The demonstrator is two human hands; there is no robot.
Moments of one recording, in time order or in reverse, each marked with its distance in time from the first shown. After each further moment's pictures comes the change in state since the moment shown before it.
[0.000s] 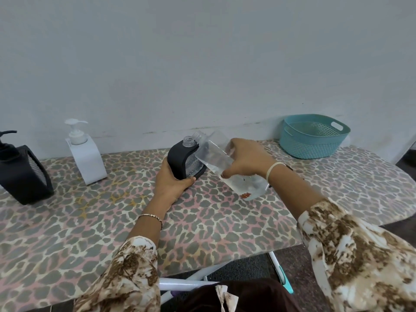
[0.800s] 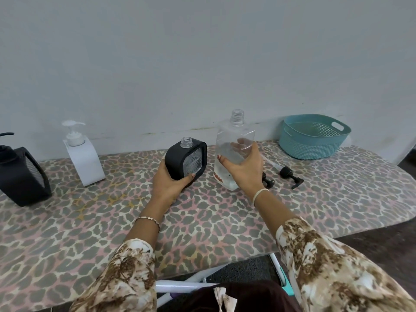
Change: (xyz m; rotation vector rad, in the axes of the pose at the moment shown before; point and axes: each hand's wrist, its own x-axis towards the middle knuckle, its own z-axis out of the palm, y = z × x) left_hand 0.005 -0.007 0.003 -0.023 0.056 0.024; right_hand 0.009 0.022 0.071 0.794 0.648 0.143
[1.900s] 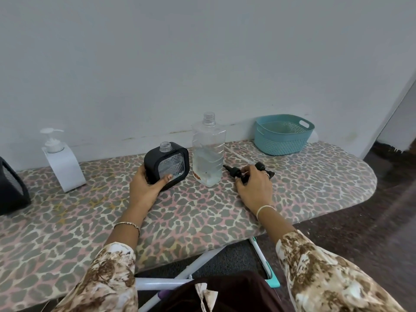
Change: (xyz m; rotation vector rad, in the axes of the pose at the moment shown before) left_hand -0.020 0.003 -0.007 -0.018 -0.003 0.004; right_hand -0.034 0.045 -0.077 -0.642 0.002 0.021
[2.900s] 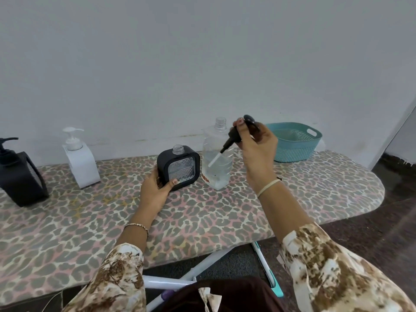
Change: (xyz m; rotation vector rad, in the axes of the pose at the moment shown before) left_hand -0.012 0.008 -0.008 0.133 -0.044 -0.022; right_hand 0.013 -0.119 -0.075 1.307 0.099 0.061
